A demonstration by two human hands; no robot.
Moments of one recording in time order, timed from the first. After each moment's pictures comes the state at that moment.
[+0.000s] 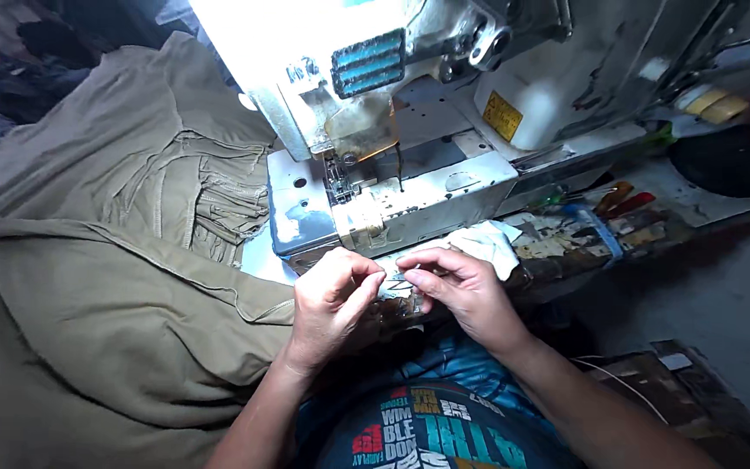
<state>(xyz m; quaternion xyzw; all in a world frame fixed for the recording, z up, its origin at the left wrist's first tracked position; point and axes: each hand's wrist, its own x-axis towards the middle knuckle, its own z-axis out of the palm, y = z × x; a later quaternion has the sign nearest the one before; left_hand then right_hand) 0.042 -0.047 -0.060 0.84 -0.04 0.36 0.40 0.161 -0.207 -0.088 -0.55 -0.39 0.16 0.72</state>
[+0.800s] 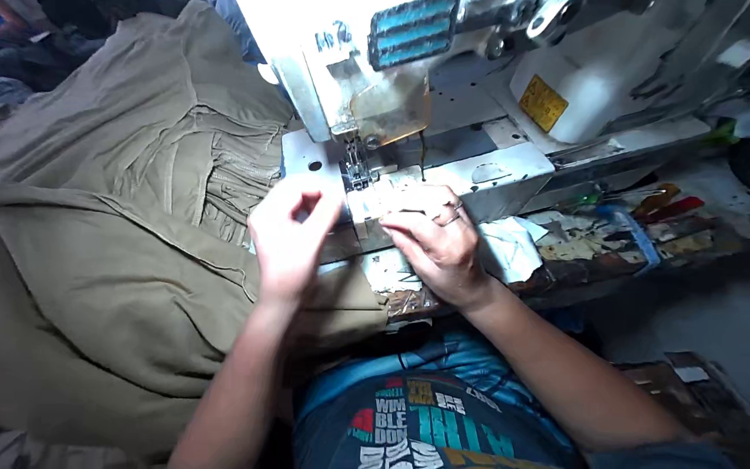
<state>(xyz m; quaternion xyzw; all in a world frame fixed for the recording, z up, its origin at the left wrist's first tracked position) 0.055 -0.015 -0.018 0.82 0.11 0.43 0.37 0.191 -0.146 -0.093 -0.56 -0.55 -0.27 0.55</state>
